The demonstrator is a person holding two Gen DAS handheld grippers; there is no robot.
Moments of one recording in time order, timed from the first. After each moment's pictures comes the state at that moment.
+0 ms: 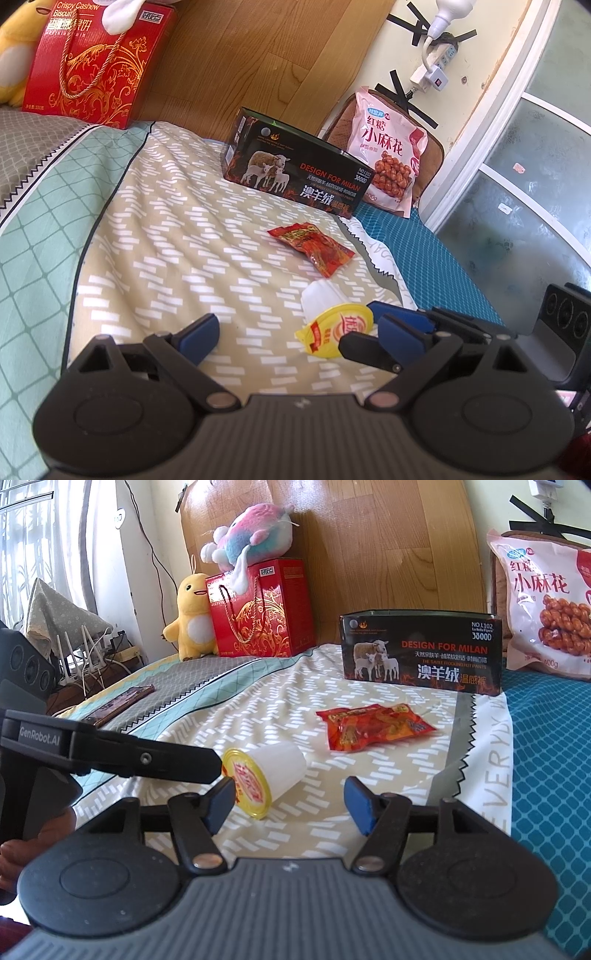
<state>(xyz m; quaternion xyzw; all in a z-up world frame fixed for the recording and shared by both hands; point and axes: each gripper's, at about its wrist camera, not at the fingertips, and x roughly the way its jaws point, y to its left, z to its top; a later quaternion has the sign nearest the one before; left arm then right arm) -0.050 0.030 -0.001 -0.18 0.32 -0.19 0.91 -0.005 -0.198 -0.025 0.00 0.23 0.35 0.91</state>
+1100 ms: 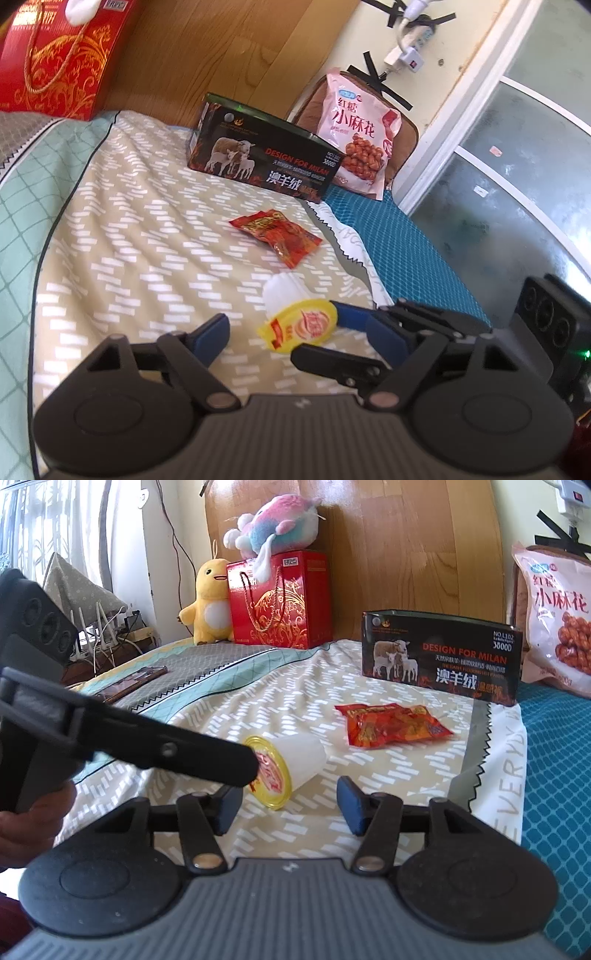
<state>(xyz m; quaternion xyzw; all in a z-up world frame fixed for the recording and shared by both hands) -0.039 0.019 0.005 -0.18 0.34 -0.24 0.89 -0.007 -0.189 -0.025 -0.03 0.24 0.37 0.90</state>
